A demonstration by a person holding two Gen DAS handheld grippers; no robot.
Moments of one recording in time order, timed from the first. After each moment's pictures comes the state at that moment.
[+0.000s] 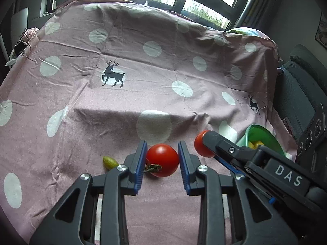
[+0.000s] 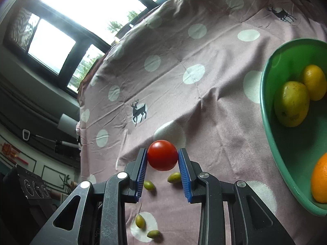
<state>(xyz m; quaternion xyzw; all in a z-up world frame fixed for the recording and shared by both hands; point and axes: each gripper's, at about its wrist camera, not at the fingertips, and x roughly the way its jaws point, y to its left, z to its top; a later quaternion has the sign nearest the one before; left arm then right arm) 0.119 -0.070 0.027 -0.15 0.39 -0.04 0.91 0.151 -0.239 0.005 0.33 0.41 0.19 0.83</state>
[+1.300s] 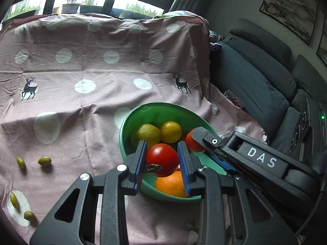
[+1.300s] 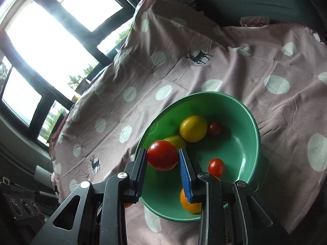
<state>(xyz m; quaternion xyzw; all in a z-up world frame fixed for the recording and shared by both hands) 0.096 -0.221 0.049 -0.12 0.37 -0.24 0.89 0.080 -0.388 0.030 0.37 0.33 -0.03 0.87</state>
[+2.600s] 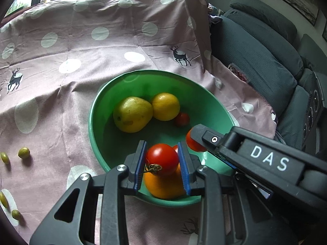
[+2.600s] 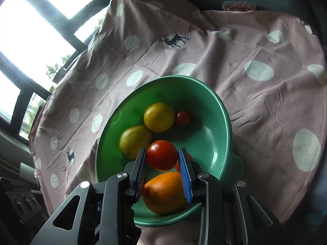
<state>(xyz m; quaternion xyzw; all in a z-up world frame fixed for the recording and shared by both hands) 0.113 -0.262 0.010 -0.07 0.43 -0.24 0.87 0.090 -0.407 0.001 0.35 0.41 -0.07 0.84</state>
